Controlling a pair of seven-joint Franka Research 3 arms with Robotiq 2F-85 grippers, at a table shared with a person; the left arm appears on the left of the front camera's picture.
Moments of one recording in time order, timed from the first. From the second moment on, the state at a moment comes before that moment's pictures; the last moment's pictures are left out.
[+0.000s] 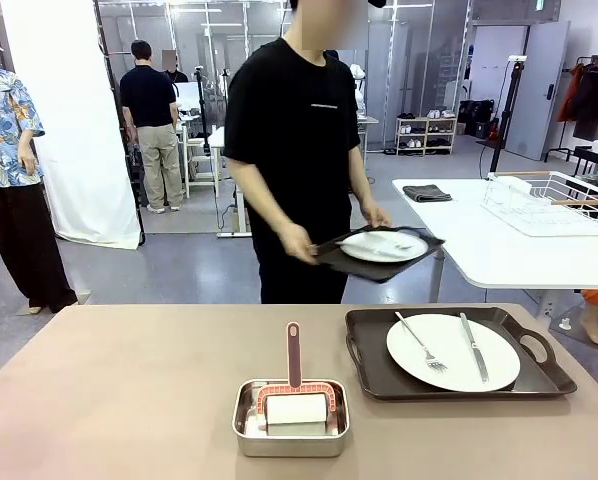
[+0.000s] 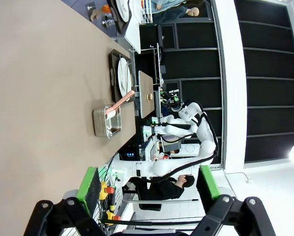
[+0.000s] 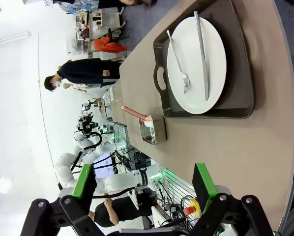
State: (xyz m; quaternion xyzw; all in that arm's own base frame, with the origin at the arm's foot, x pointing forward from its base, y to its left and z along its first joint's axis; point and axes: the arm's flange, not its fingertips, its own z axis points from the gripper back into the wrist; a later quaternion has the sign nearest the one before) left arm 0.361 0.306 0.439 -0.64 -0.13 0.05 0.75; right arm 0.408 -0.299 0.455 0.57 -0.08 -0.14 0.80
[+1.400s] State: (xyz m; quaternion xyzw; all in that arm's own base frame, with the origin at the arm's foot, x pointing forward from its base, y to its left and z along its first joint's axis) left arm 0.488 -0.037 0.624 -0.30 -0.17 -0.43 0.84; right arm 0.408 -0.301 0.453 0.57 -0.08 -0.14 0.80
